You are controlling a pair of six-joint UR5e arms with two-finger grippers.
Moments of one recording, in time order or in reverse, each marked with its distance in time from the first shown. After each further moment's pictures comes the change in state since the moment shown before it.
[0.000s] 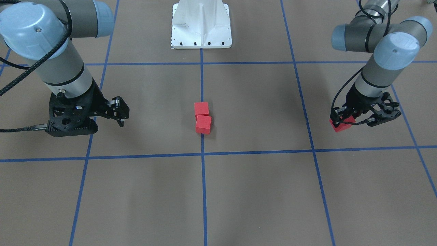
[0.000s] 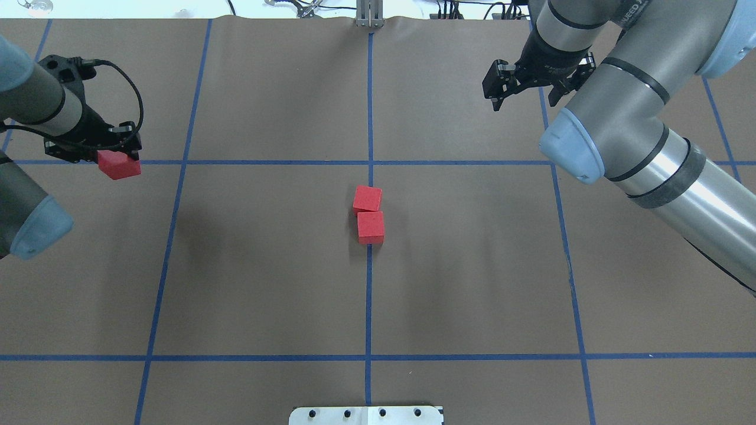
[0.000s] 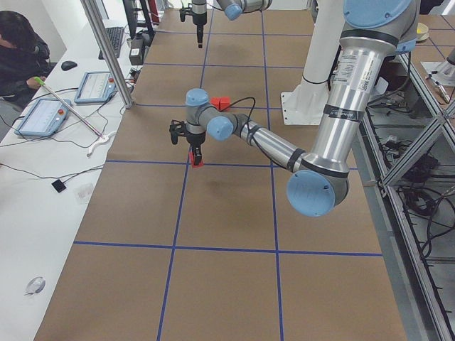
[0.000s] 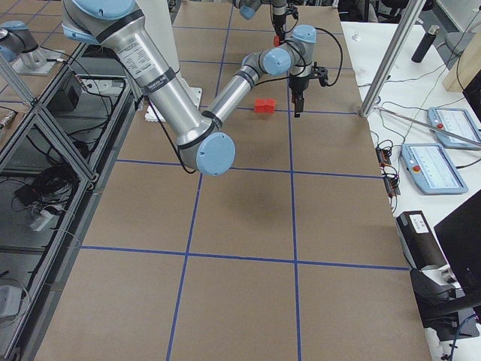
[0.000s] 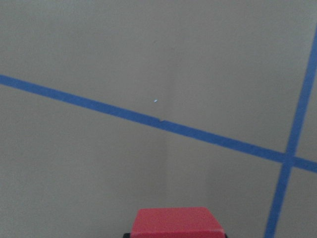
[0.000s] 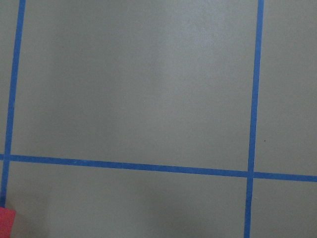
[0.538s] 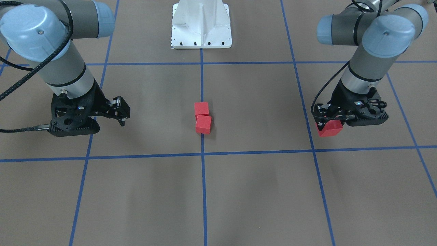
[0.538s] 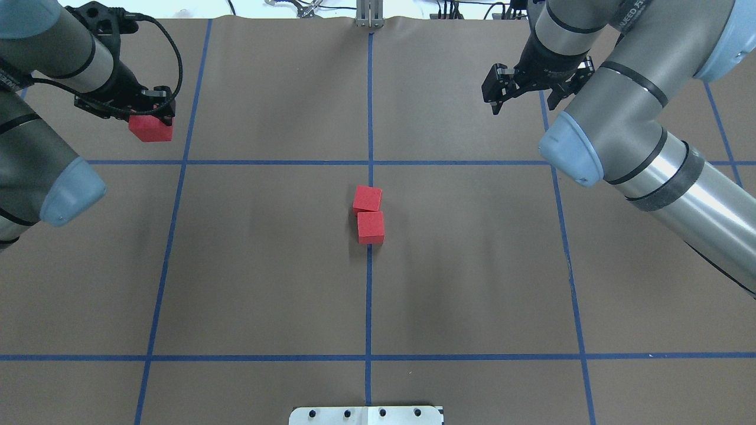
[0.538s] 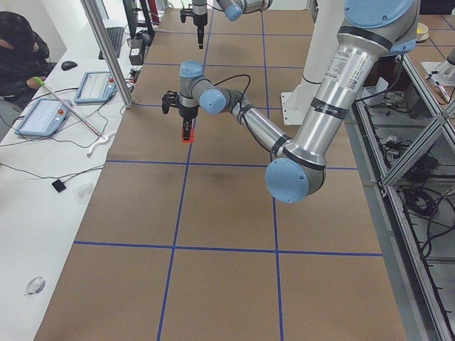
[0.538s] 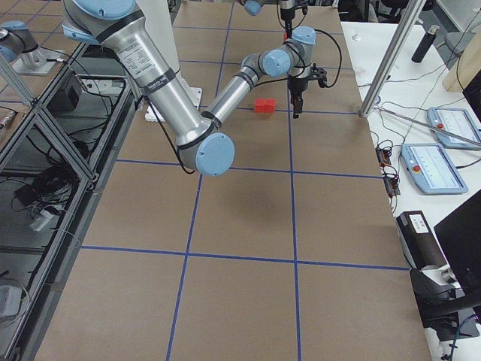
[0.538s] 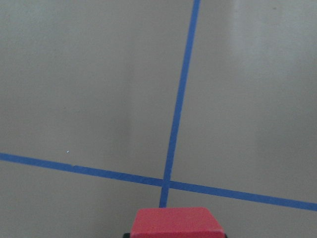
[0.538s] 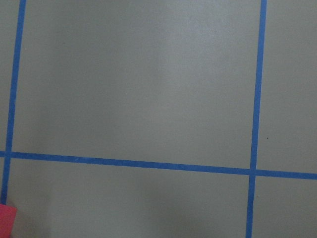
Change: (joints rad) left arm -0.007 -0.139 -0.016 0.068 0.014 0.227; right arm -0.006 -0.006 -0.001 0.002 0.003 0.000
